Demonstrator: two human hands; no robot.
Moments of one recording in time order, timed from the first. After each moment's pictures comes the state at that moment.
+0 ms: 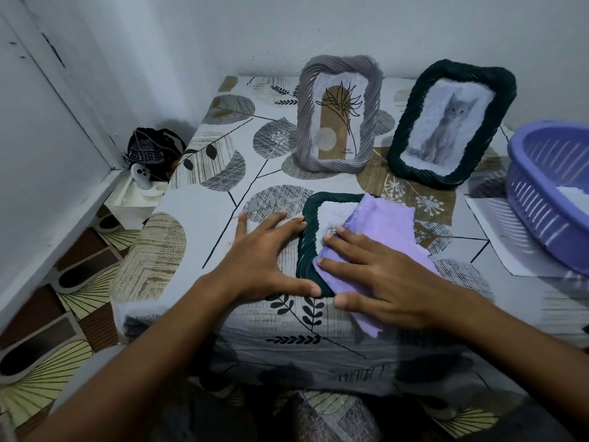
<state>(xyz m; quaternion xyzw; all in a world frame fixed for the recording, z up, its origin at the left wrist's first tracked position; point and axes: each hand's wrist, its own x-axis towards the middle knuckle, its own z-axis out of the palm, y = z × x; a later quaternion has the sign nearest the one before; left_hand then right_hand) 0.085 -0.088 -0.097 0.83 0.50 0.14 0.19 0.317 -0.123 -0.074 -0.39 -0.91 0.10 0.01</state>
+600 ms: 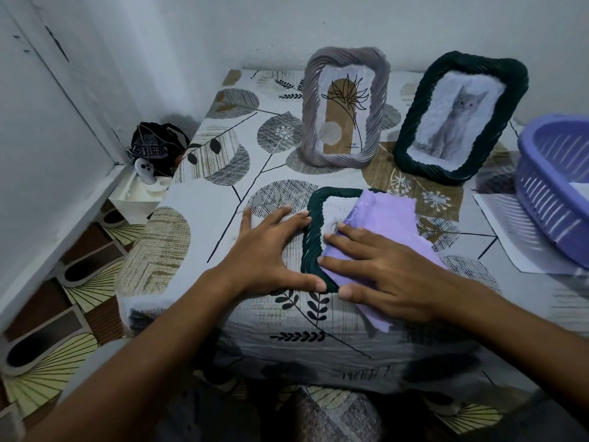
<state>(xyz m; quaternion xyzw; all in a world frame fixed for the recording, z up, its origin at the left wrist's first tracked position) 0.086 -0.089 -0.096 0.83 0.50 0.13 0.19 0.319 -0.117 -0.078 -0.37 -0.93 0.09 0.02</state>
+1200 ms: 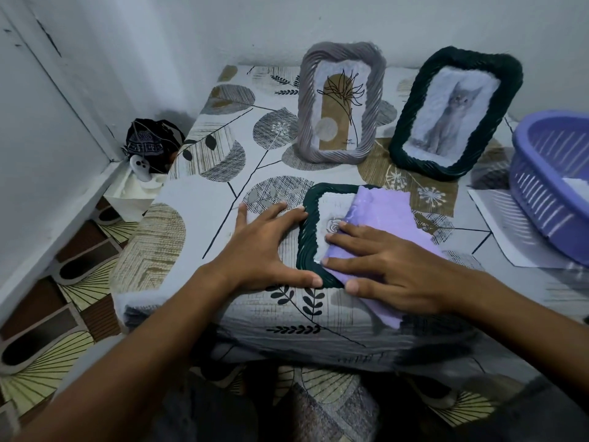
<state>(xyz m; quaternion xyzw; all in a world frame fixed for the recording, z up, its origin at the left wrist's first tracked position) 0.087 -0.090 -0.094 0.83 0.51 0.14 0.19 0.333 -0.115 -0.077 -0.35 -0.93 0.13 0.04</state>
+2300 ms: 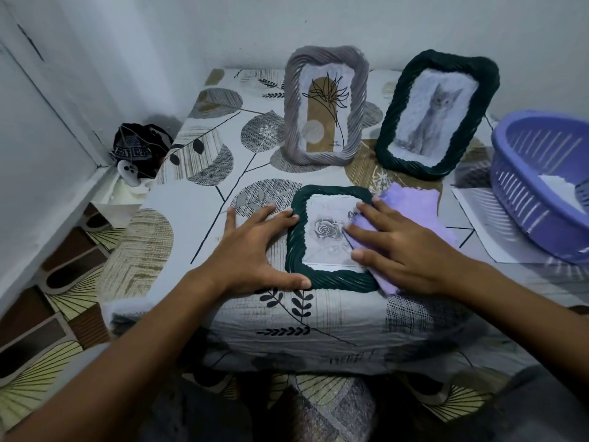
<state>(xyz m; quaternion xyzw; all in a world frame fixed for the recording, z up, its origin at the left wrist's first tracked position) 0.086 -0.088 -0.096 0.83 0.50 0.13 0.20 0.360 -0.106 -0.082 -0.51 -0.86 0.08 0.04</state>
